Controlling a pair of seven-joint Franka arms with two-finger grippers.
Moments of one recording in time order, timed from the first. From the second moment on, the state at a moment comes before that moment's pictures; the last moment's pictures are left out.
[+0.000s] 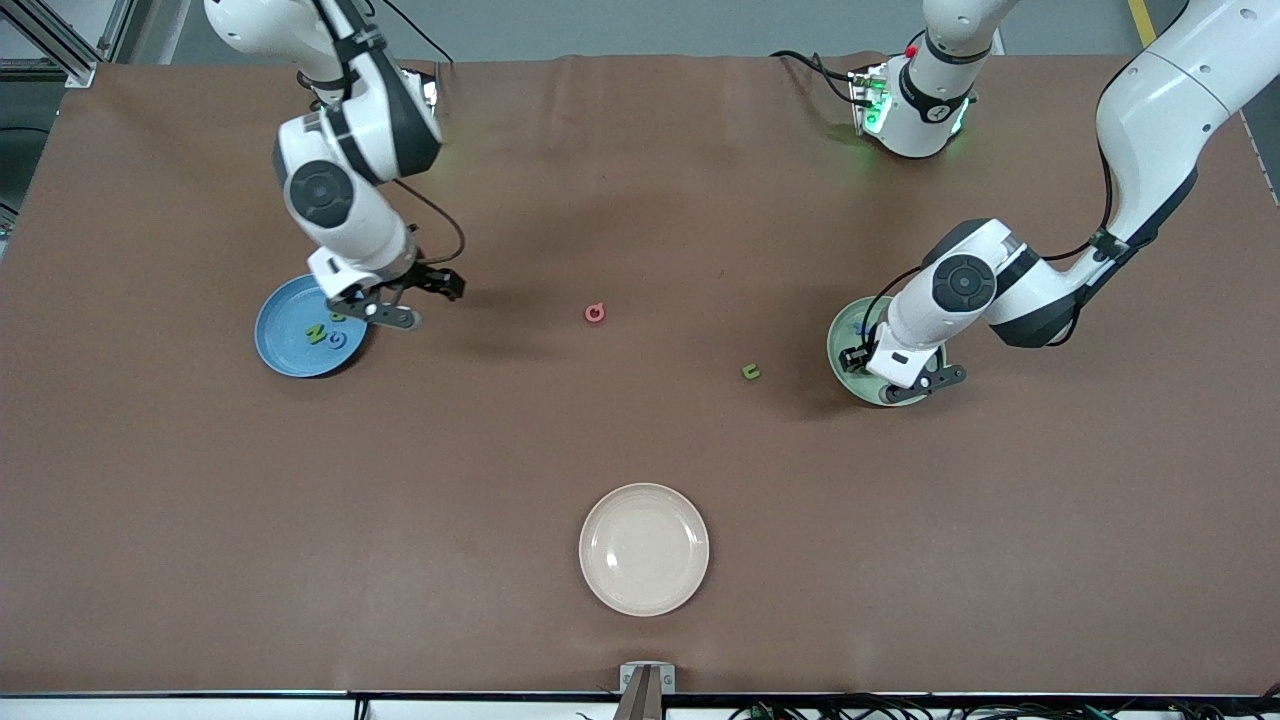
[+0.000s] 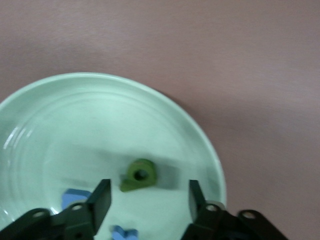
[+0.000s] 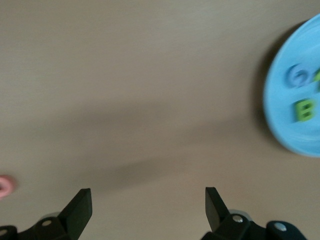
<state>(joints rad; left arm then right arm) 0.76 0.72 -1.06 -2.20 0.85 2.33 -1.16 1.01 0.03 -0.54 -2.37 0.09 2.27 0.68</state>
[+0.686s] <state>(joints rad) 0.49 0.71 -1.06 -2.07 0.81 2.33 -1.38 1.29 0.35 -0.54 -2.19 0.25 2.47 1.04</state>
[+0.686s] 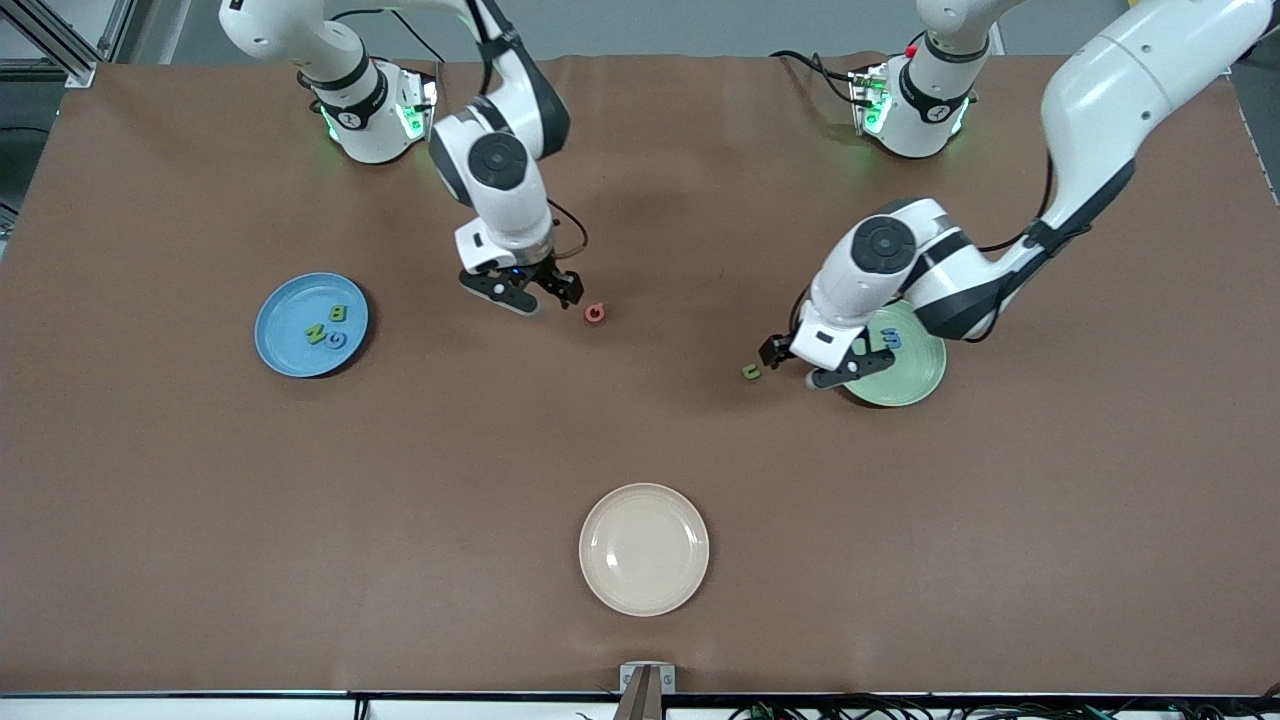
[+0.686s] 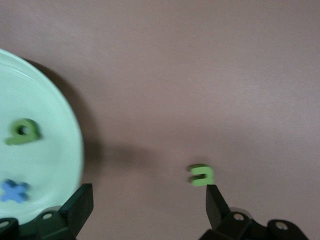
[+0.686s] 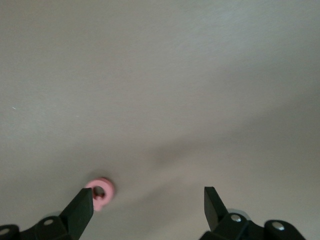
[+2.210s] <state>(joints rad) 0.17 0.81 -0.81 -1.91 0.78 2.34 -1.54 1.32 0.59 -0.49 -2.02 0.41 2.49 1.05</state>
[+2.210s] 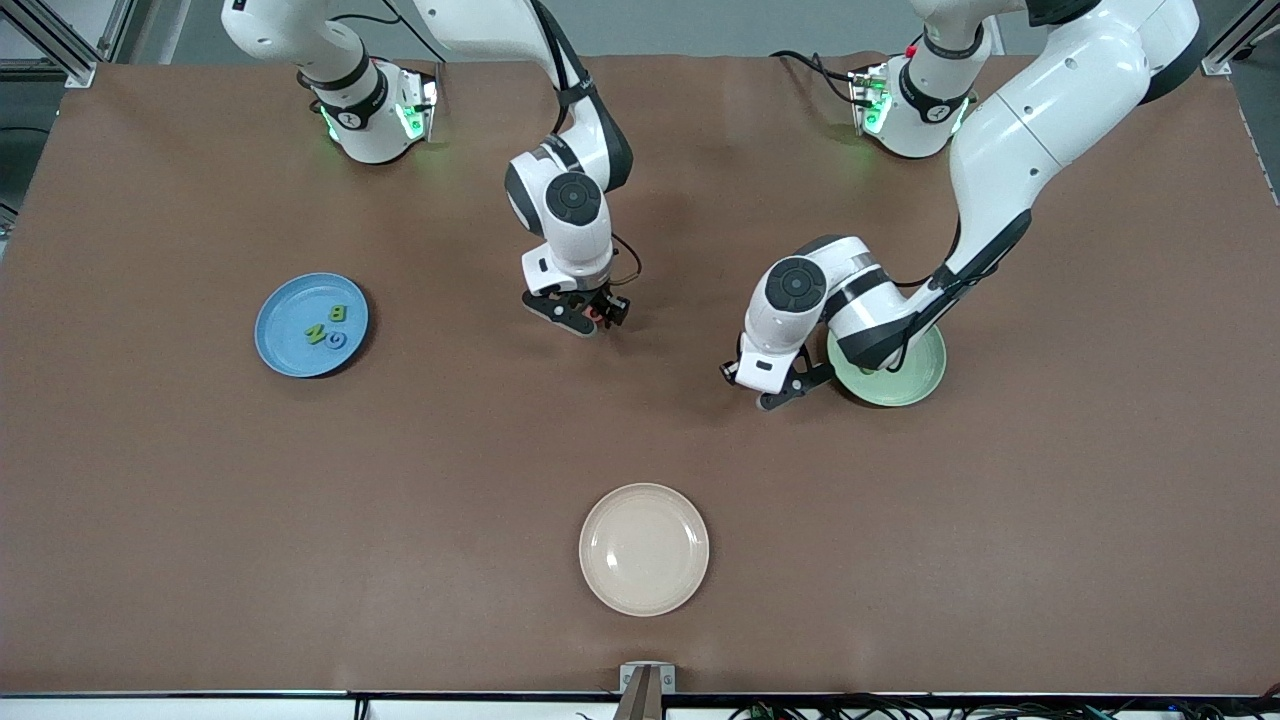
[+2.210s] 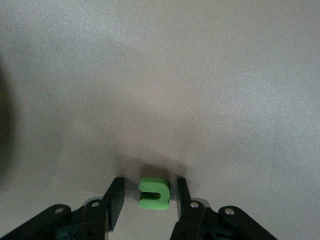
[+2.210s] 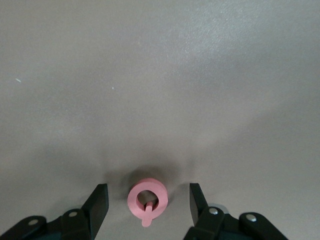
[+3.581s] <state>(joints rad) 0.58 0.80 -1.13 -1.95 0.75 2.04 -1.28 1.32 0.60 -0.48 -2.02 0.41 2.50 1.05</state>
